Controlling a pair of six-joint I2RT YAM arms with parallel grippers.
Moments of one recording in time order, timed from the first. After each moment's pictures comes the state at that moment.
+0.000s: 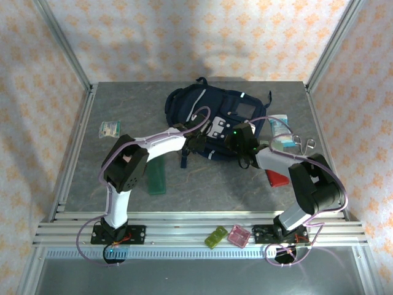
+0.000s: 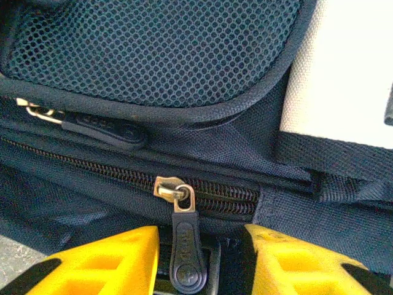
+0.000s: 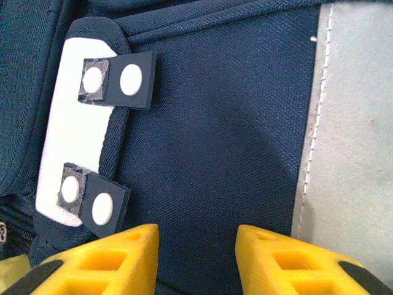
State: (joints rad) left arm -0.65 2.01 1.44 -0.52 -0.26 -0.38; right arm 0.46 1.58 0.78 0.02 0.12 0.76
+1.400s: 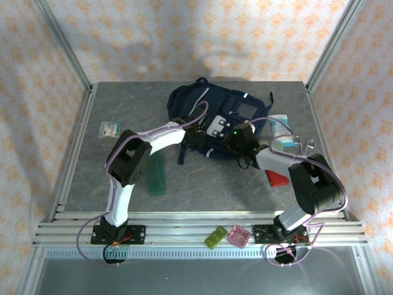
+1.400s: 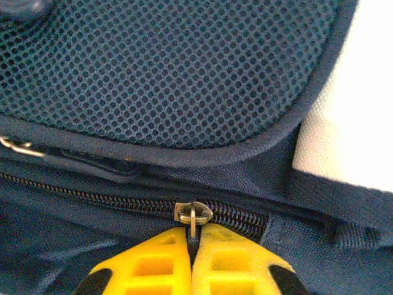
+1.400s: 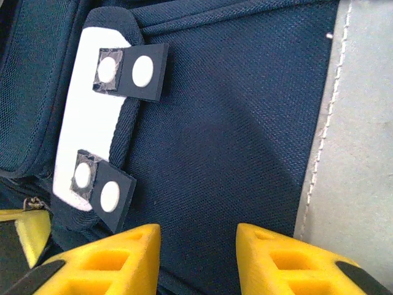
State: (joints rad) left arm -0.58 2.10 1.53 -0.52 -0.15 -0.30; right arm 0.46 1.57 0.77 0.05 0.10 0.78
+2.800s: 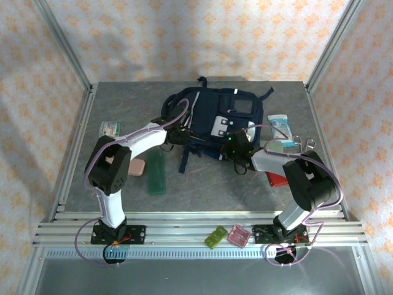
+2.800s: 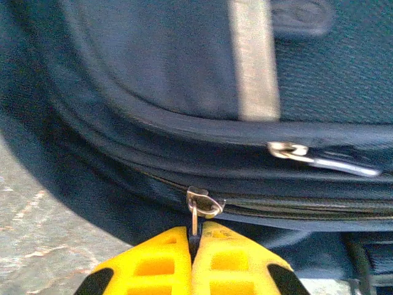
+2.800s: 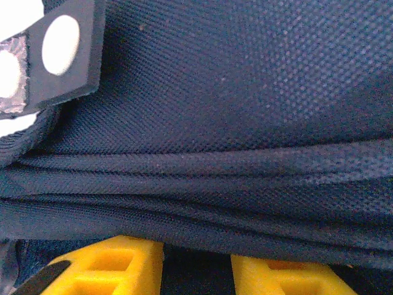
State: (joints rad) left arm -0.47 1.87 1.32 -0.52 -0.13 -0.28; right arm 0.50 1.62 0.76 -0.04 0.07 0.88
